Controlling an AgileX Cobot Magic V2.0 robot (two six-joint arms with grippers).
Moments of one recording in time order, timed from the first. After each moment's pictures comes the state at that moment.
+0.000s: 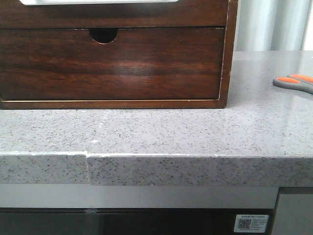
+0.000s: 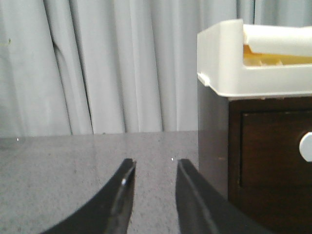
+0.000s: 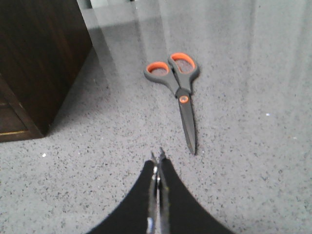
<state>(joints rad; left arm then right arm) -0.02 0.40 -0.28 -0.01 -0.20 0.14 -0.04 0.35 -0.24 0.06 0.28 0.08</state>
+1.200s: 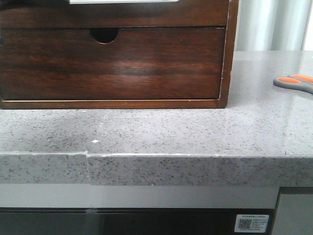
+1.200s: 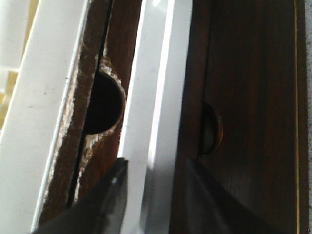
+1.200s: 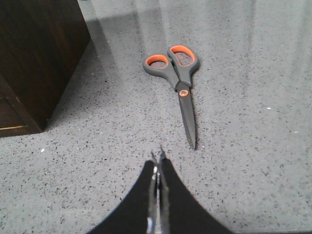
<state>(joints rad) -0.47 1.14 -0.73 1.17 -0.21 0.14 -0.04 0.35 -0.24 0.06 0.28 0.08</state>
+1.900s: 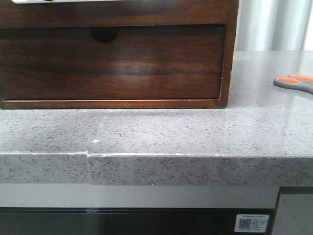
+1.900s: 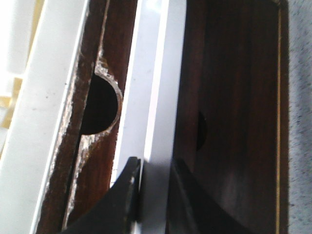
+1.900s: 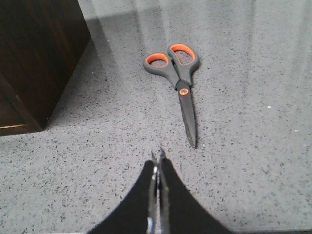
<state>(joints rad) -0.47 1.04 -0.66 1.22 -0.23 0.08 -0.04 0.35 -0.24 0.06 0.29 0.08</state>
